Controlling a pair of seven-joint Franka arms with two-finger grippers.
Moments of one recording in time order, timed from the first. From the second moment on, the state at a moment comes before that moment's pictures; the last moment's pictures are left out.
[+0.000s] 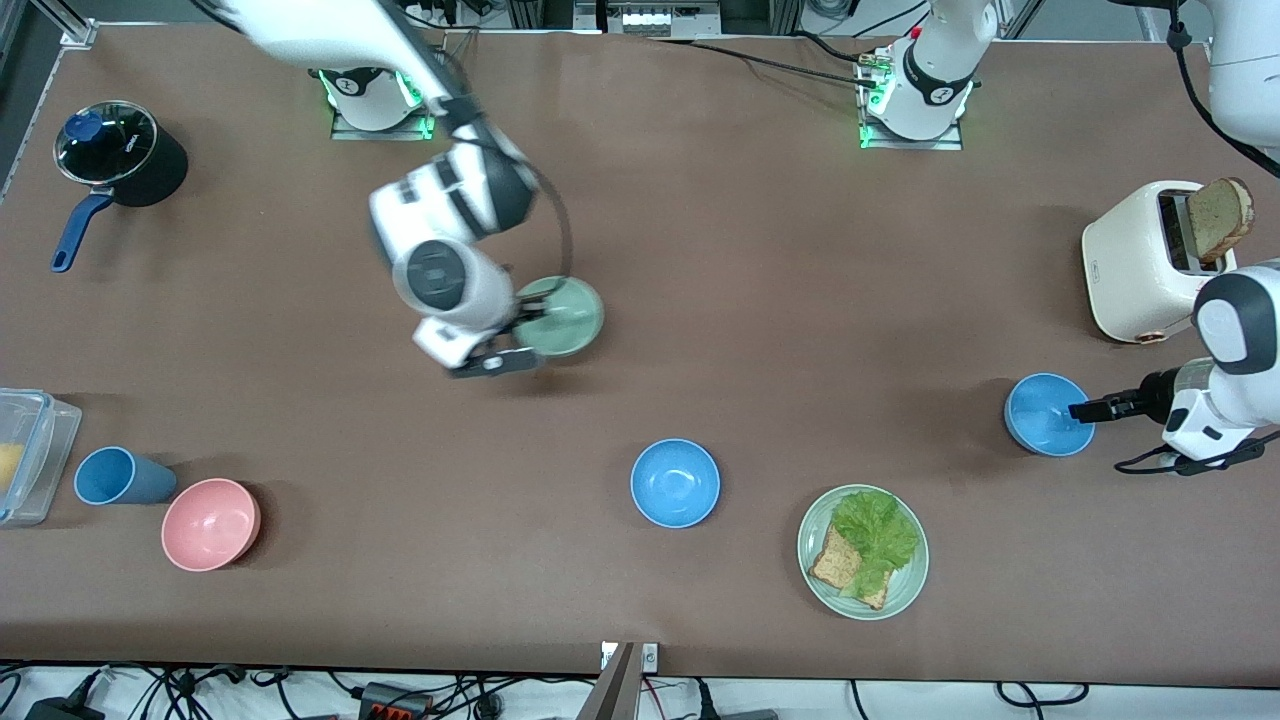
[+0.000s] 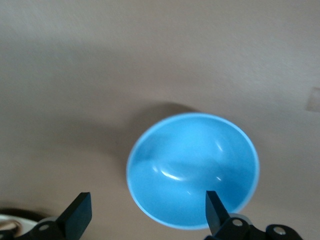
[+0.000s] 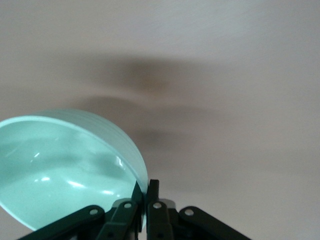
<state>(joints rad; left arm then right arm) 0.27 0.61 0.01 -1.60 0.00 2.04 0.03 0.51 0.53 0.09 -1.69 0.16 2.01 0.41</state>
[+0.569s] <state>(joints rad) 0.27 0.66 0.00 -1.62 0.02 2.05 0.03 0.66 0.70 0.09 -1.64 0.28 2.21 0.51</state>
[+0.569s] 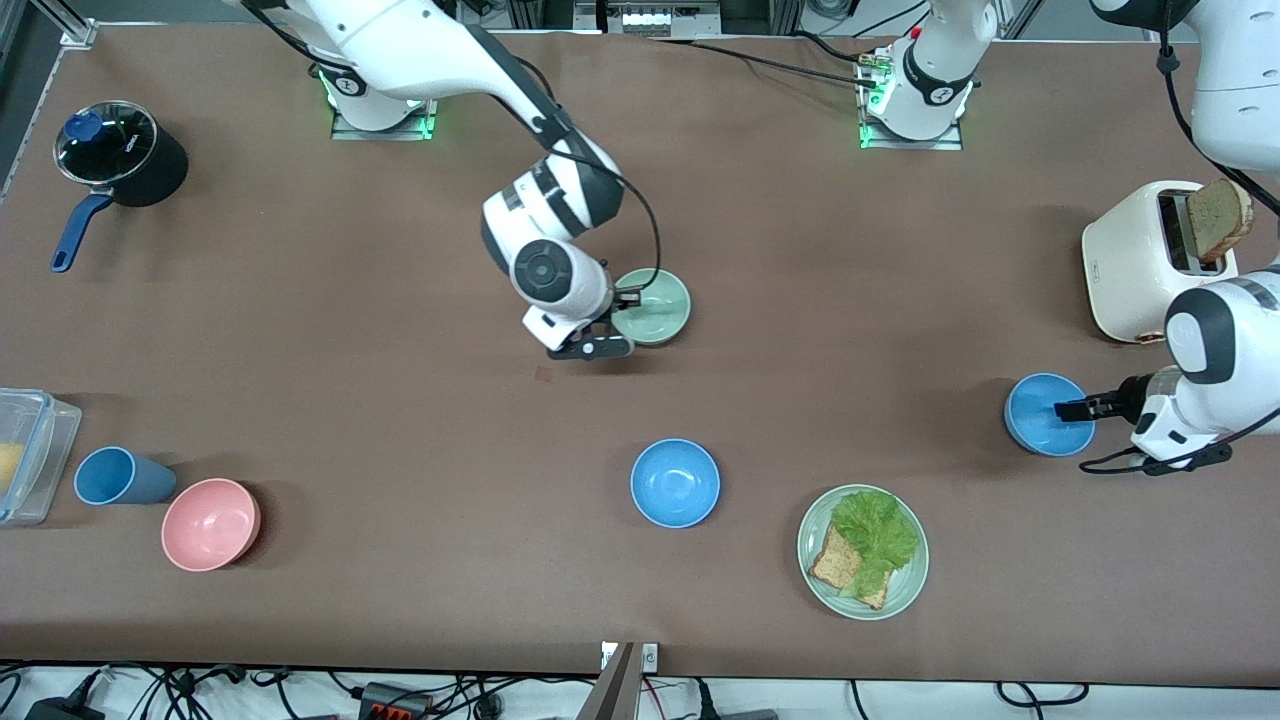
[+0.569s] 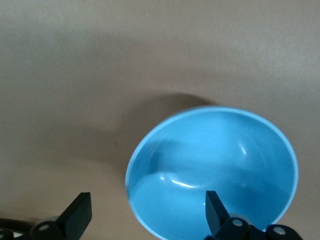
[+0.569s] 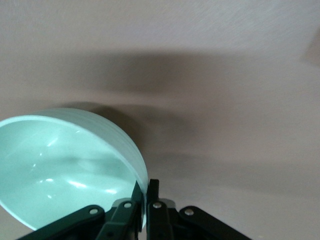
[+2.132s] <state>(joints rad) 0.26 0.26 -0.31 -1.72 -0.08 1.74 -0.11 0.14 0.38 0.03 -1.27 0.00 1.69 0.33</state>
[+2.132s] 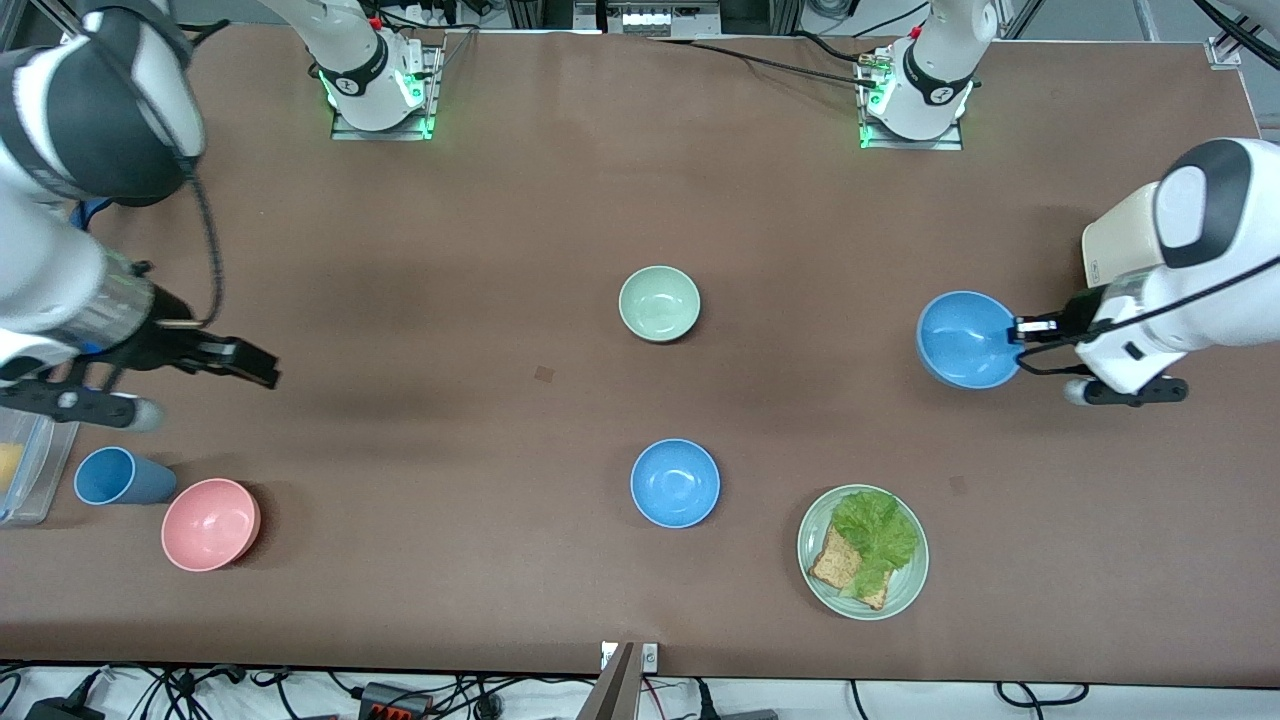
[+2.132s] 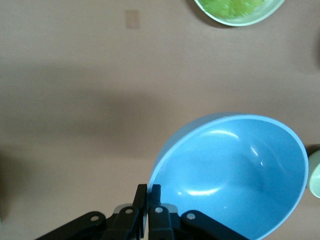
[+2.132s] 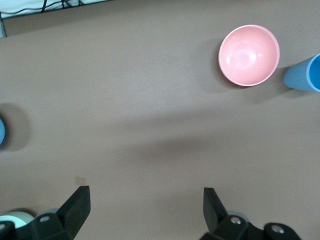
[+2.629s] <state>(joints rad) 0.26 0.25 -0.47 -1.73 -0.08 1.74 -0.29 0.08 0.38 0.03 -1.29 0.00 1.69 0.26</state>
